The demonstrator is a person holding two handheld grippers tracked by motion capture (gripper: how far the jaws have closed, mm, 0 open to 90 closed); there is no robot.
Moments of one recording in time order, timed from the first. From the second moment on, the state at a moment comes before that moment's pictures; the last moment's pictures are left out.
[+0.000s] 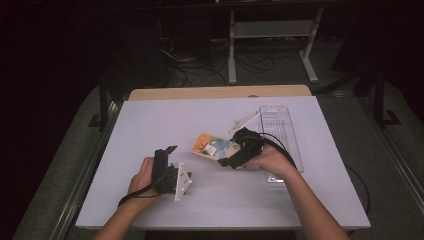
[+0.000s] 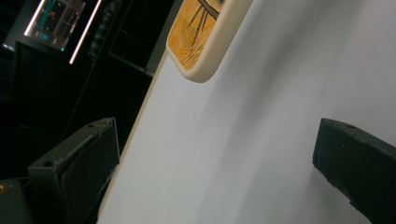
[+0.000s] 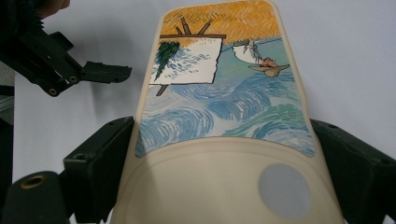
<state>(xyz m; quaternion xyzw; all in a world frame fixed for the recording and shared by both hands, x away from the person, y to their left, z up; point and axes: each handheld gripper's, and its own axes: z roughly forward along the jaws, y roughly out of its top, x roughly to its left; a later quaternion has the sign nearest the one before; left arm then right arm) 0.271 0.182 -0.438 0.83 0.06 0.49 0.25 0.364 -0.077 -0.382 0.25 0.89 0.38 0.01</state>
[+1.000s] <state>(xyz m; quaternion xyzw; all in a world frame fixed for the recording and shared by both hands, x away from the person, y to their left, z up) 0.268 0.169 -0.442 0.79 -0.02 0.57 0.21 0.363 -0.073 -0.382 0.26 0.88 0.40 0.00</state>
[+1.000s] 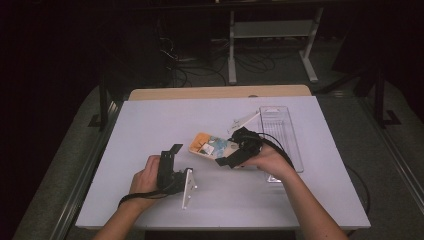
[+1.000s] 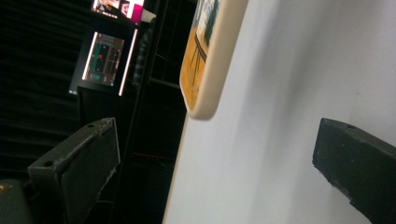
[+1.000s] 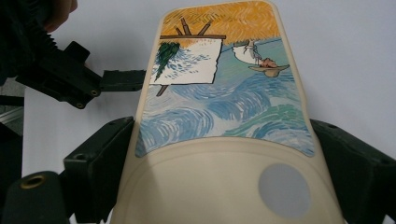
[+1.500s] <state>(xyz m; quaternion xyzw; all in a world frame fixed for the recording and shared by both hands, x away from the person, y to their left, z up) 0.269 0.162 -0.444 0.77 -0.05 0.61 0.19 0.361 -0.063 -0.382 0.25 0.88 0.41 -0.01</state>
